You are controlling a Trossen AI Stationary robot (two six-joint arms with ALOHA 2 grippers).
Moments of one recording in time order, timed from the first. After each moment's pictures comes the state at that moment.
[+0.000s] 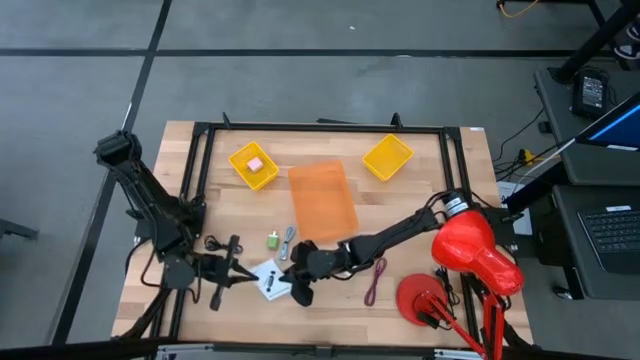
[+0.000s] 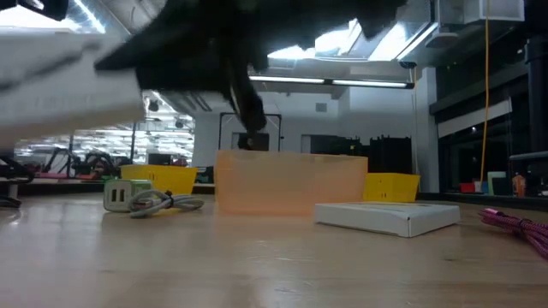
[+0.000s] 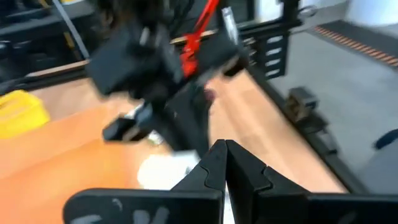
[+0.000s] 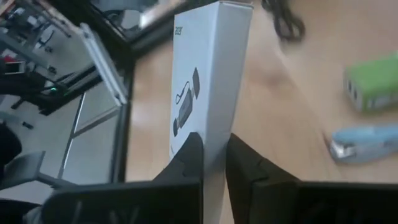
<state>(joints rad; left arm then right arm) -0.97 1.12 0.51 0.18 -0.79 -0.18 0.35 2.15 1.45 0.24 0.14 0.67</state>
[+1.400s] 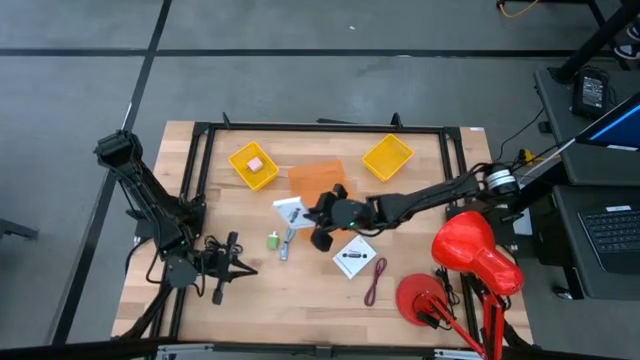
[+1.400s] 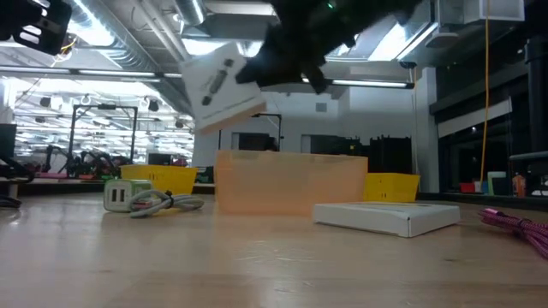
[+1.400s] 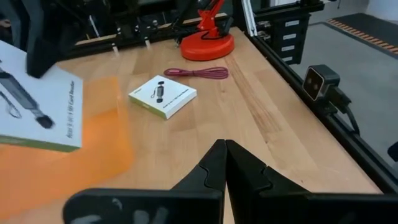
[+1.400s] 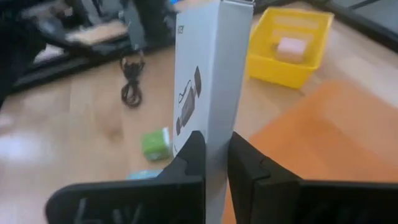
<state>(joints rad) -0.98 1.12 0.41 0.21 -0.82 -0.28 0.16 1.76 1.16 0.09 0.37 0.39</state>
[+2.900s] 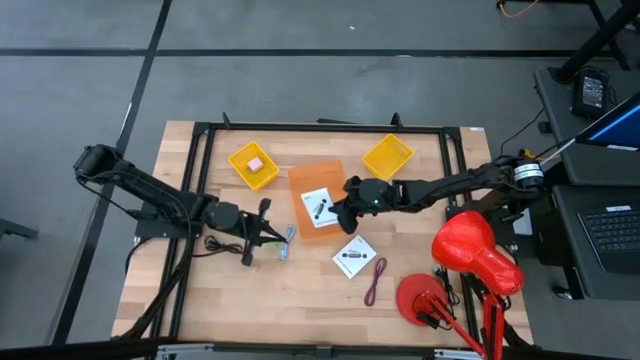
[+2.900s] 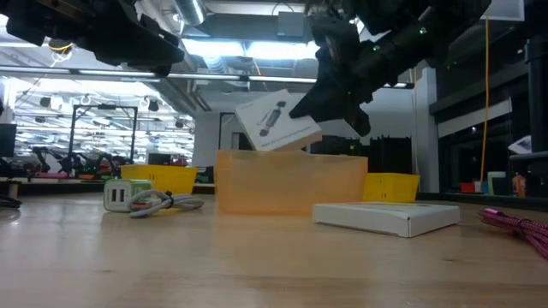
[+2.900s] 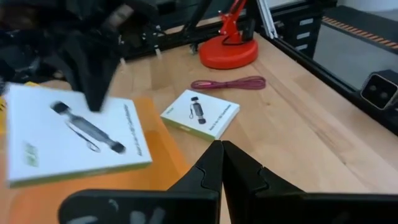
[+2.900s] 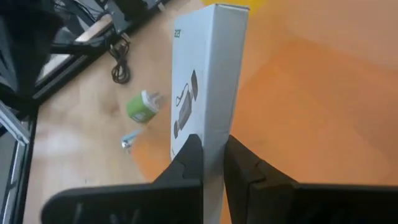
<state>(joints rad) -0.30 1.07 0.41 0.31 -0.13 0.11 0.00 1.56 0.81 0.19 0.08 0.63</state>
